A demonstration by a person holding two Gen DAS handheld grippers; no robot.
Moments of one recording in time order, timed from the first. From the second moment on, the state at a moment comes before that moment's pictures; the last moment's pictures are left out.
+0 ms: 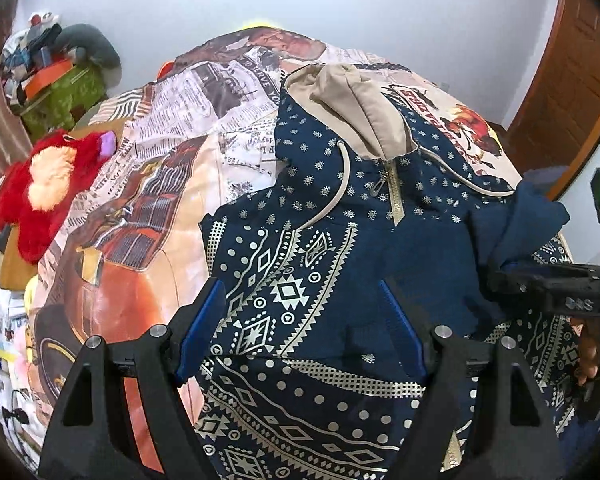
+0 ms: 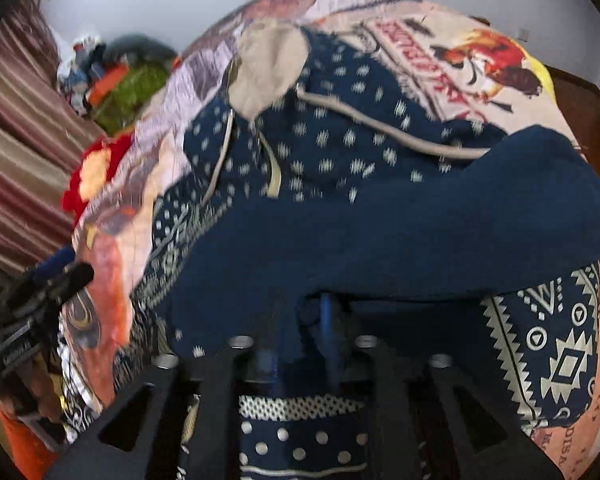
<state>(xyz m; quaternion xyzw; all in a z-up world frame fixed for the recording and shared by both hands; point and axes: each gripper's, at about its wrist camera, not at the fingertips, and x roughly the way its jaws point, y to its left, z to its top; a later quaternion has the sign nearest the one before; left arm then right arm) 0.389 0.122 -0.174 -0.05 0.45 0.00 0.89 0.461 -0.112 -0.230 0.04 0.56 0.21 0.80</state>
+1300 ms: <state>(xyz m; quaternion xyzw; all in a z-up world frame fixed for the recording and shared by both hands) 0.491 -0.219 -0.192 0.17 0.45 -0.23 0.85 0.398 -0.352 -0.175 -0.01 0.43 0.05 0.90</state>
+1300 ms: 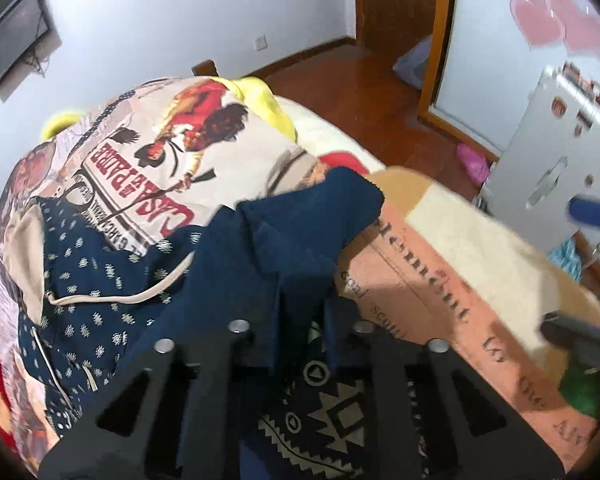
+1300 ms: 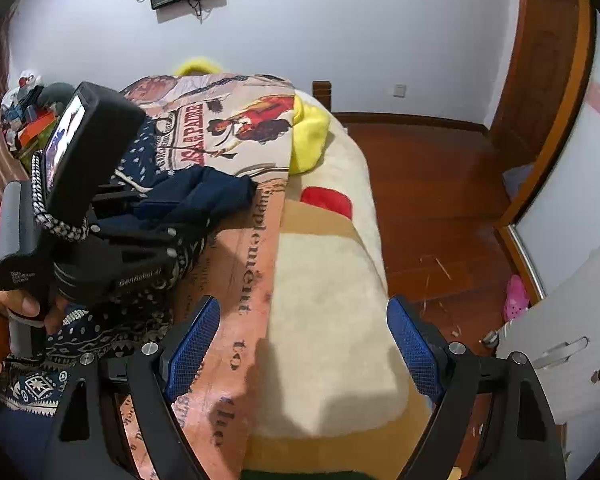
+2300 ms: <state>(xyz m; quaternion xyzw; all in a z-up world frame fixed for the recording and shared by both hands) 0.473 -0.122 -0.108 0.03 0.40 -0.25 0.88 0.429 -0.270 -0.187 -0.01 0.47 0.12 0.87</state>
